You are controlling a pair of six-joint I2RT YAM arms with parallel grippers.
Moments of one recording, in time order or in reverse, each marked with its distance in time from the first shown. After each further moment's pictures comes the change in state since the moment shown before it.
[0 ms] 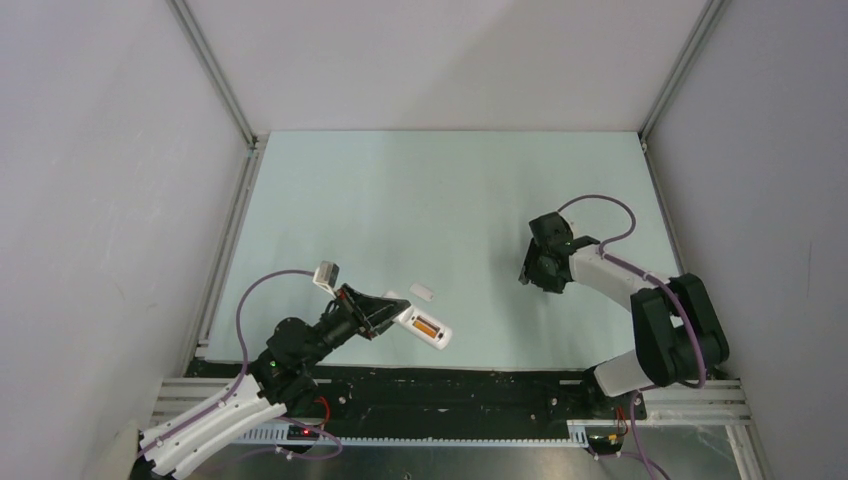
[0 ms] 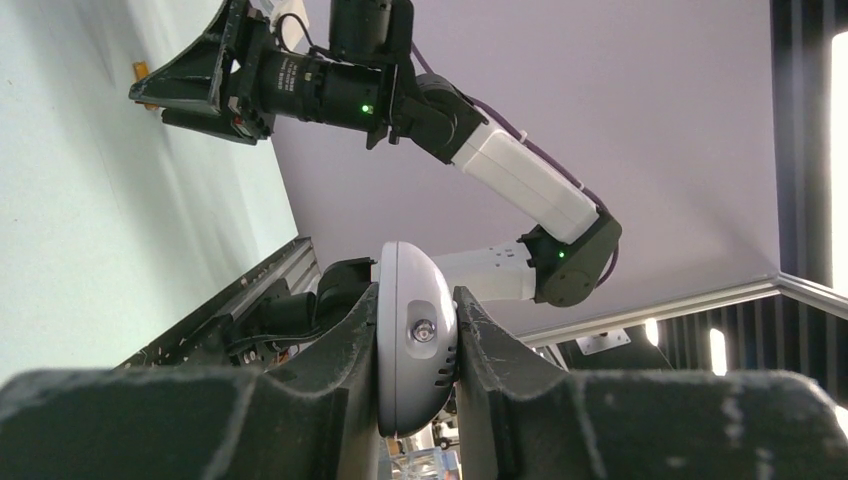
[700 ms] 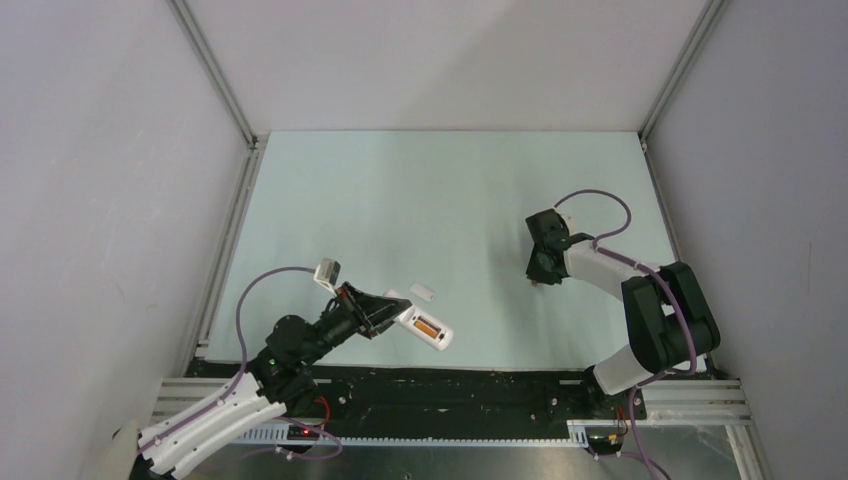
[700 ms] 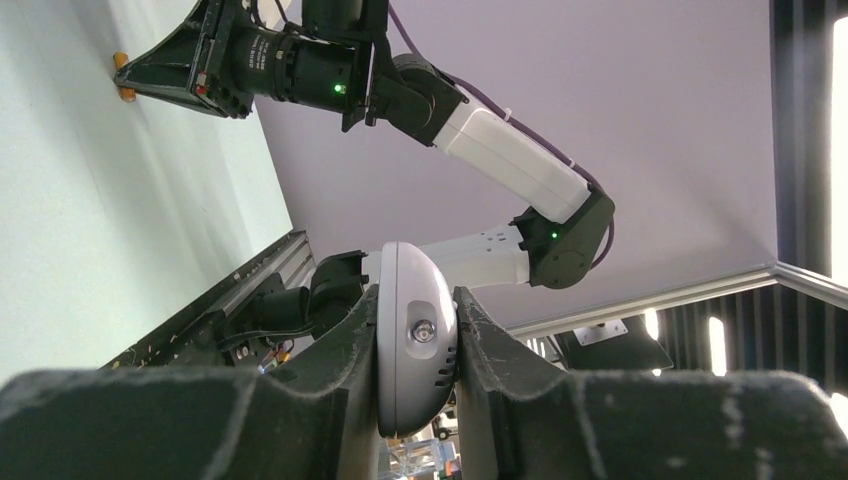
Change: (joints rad) left arm 0.000 0.026 0.031 0.000 0.024 0.010; right arm -0.003 0.089 0.023 0.073 0.059 -0.040
